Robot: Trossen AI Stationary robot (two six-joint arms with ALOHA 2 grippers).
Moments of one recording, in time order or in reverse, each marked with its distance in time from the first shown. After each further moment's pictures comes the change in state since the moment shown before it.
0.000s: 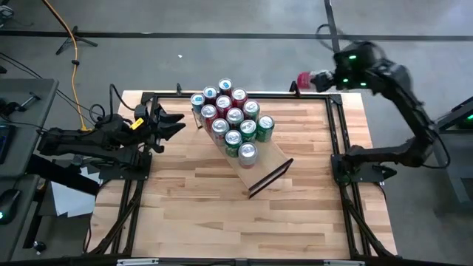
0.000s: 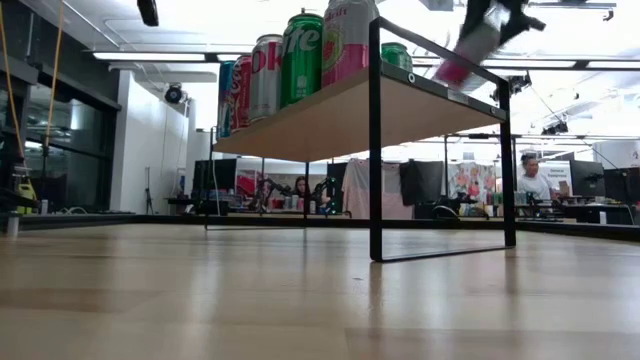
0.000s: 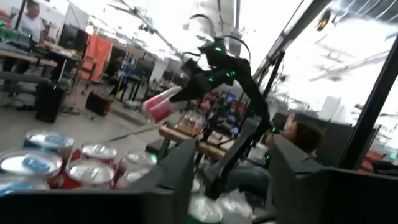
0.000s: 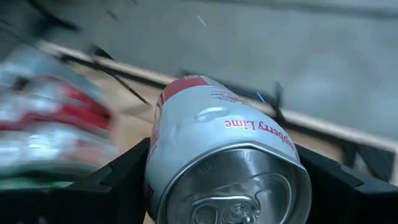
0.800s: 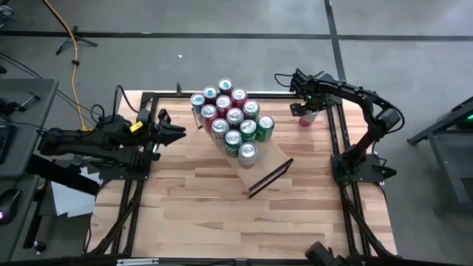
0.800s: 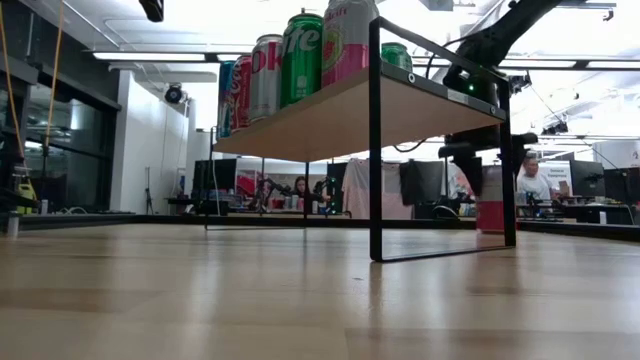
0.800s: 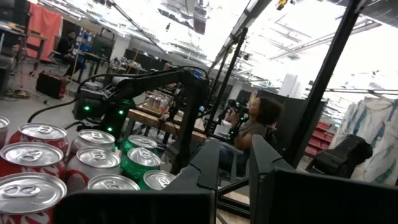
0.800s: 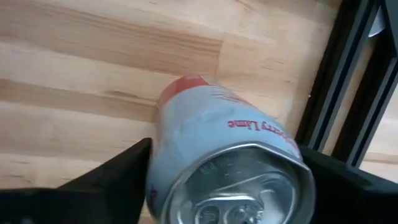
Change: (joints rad) left arm 0.000 -0.011 -0.001 -0.045 0.187 -0.034; right arm -0.054 0.484 -0.440 0.111 0.161 0.077
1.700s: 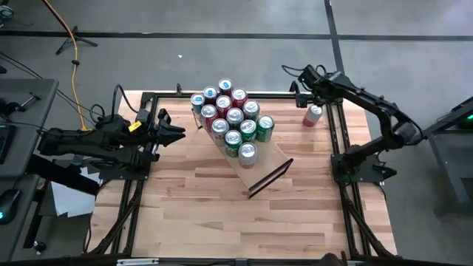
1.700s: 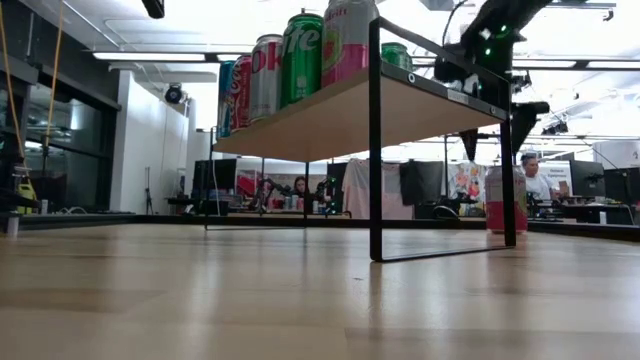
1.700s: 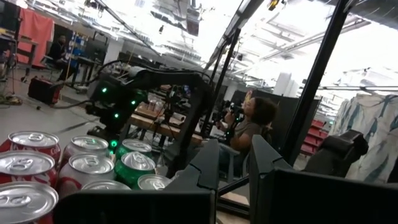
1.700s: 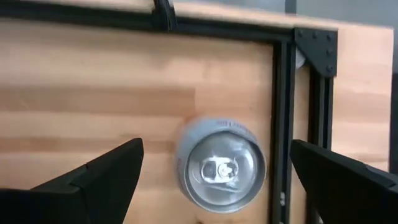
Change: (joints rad) left arm 0.000 0.000 0.000 0.016 0.024 0.023; right arm 0.033 -0.218 0.000 0.013 0.139 0.158
